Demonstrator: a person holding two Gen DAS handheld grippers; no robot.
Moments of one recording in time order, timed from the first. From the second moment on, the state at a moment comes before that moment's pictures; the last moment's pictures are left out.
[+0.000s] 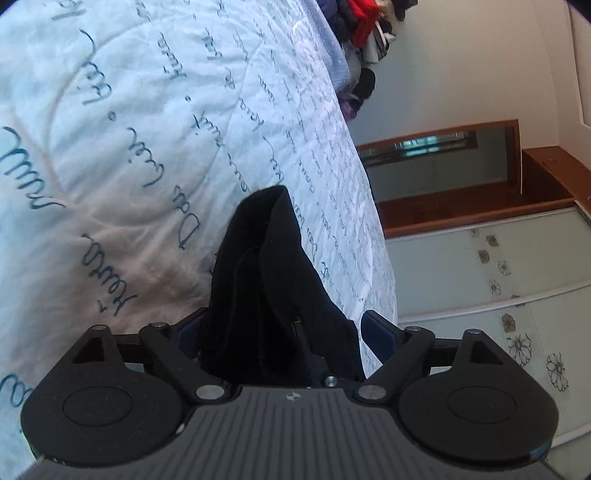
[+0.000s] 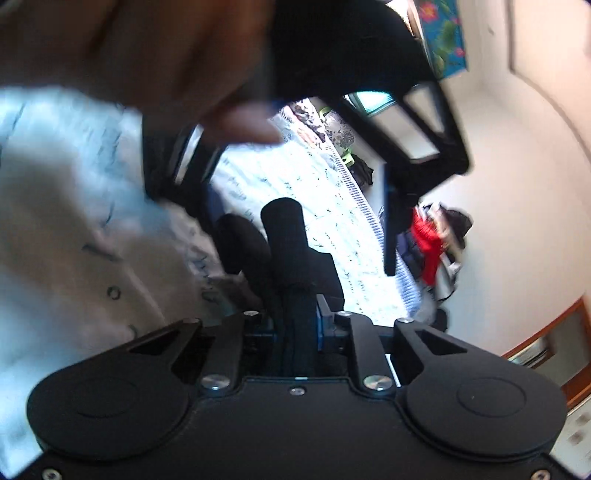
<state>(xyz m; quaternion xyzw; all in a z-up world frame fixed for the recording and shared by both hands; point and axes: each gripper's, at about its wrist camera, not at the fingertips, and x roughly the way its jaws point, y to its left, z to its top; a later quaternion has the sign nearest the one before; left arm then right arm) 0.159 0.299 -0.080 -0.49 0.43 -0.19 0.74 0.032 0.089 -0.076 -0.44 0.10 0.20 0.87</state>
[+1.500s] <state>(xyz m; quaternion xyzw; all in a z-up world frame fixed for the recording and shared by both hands) 0.141 0.180 0.032 -0.30 0.38 -0.19 0.85 0.051 -0.082 0.000 -0.05 0.17 0.26 0.95</state>
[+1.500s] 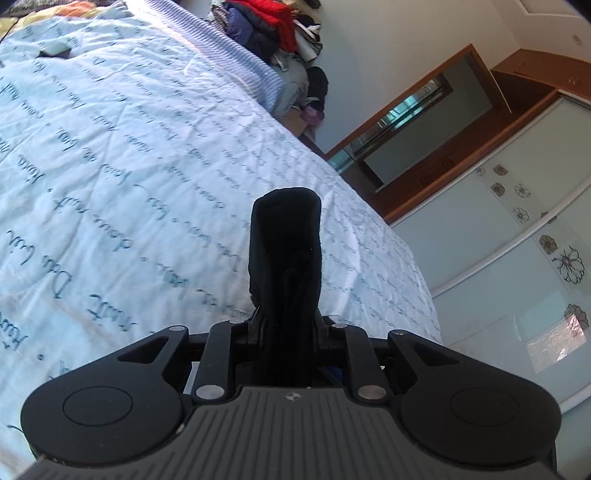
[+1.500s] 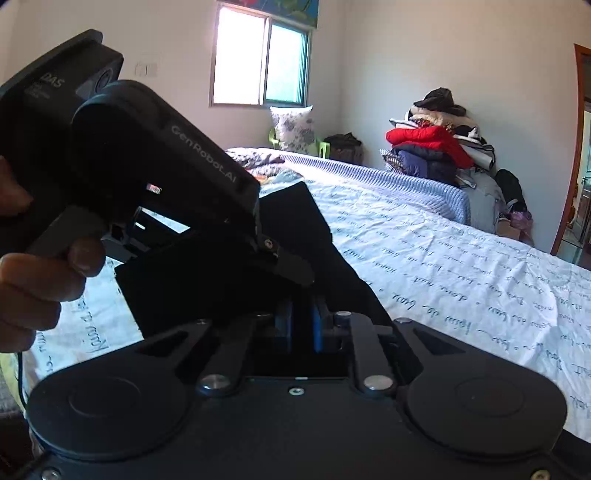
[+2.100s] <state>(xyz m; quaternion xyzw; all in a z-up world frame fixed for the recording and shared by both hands) 0.103 0.016 0.084 -0.18 0.37 -0.22 0.88 0.017 -0.201 -0.002 0.07 0.12 0.21 0.97</state>
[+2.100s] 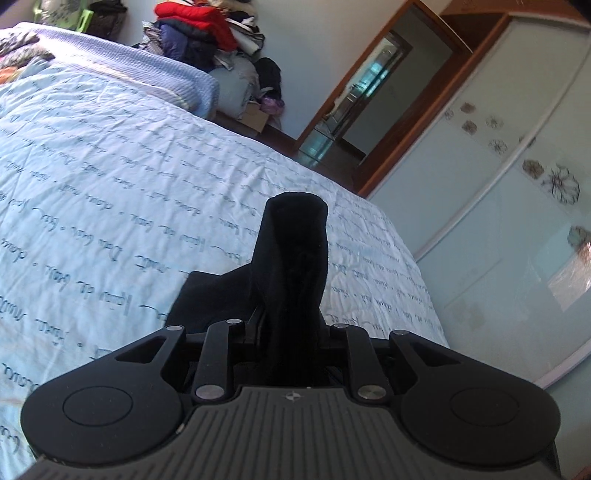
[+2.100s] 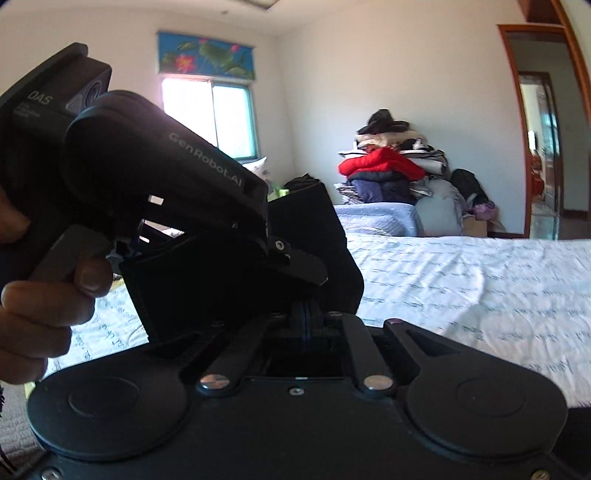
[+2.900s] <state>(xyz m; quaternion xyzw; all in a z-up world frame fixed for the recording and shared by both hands) 0.094 -0.176 0.014 -0.07 0.42 -0.26 0.86 0.032 -0.316 -0.051 0.17 0.20 0.10 0.96</state>
